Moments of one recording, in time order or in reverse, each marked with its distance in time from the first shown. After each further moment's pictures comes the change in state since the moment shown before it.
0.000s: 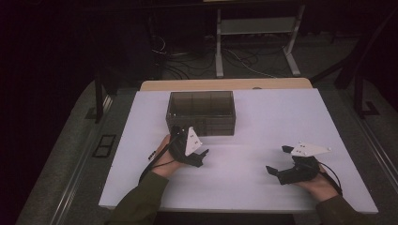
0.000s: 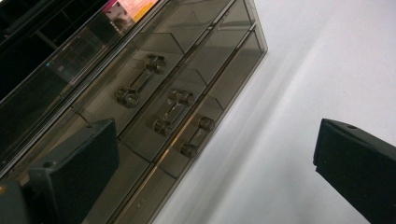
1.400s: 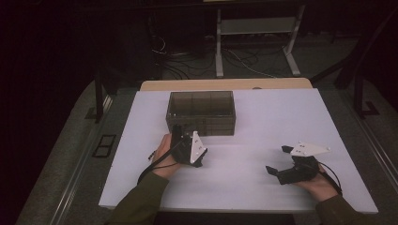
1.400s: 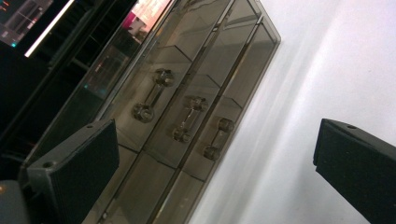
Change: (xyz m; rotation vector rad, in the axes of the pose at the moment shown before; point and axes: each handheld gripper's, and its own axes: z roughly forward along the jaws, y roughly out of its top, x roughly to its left) left arm -0.008 0.004 -0.002 0.012 0.106 0.202; right arm 0.000 0.000 0.001 0.006 0.004 0.000
